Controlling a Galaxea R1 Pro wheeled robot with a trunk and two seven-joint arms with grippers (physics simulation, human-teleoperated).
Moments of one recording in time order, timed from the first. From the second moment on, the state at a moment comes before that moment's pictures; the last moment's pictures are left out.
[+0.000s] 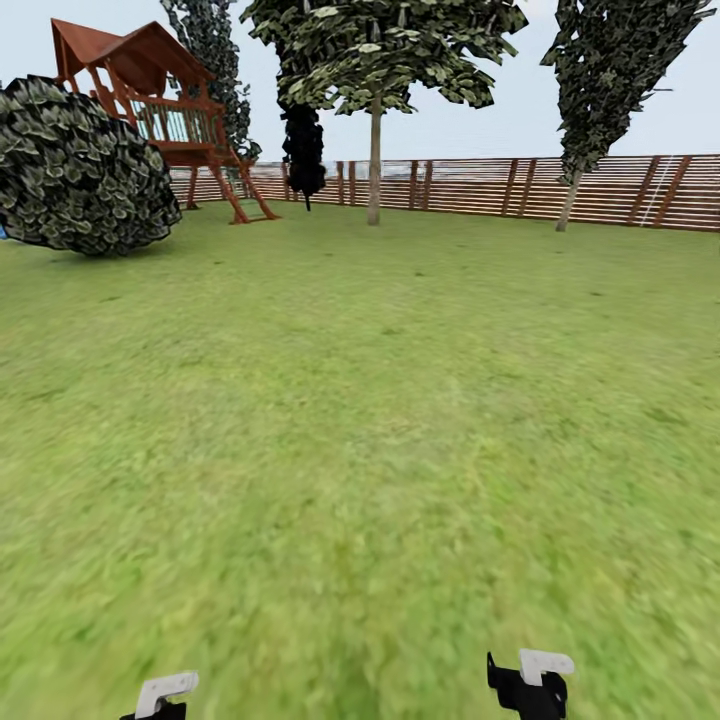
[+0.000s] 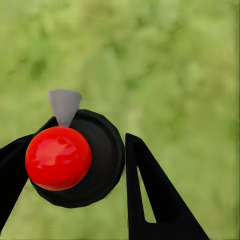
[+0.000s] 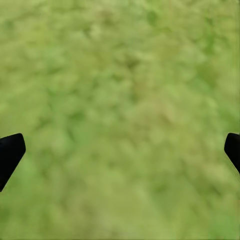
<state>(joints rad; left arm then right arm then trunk) -0.41 0.13 0.37 -0.13 -0.20 -0.21 -0.05 -0.44 -0.03 -0.17 -0.11 0.13 -0.45 -0.14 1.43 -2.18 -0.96</state>
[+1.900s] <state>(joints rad) -0.41 0.13 0.37 -0.13 -0.21 -0.21 -0.05 -0.43 -0.03 -0.17 -0.11 0.13 -0.45 -0.14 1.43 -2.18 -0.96</state>
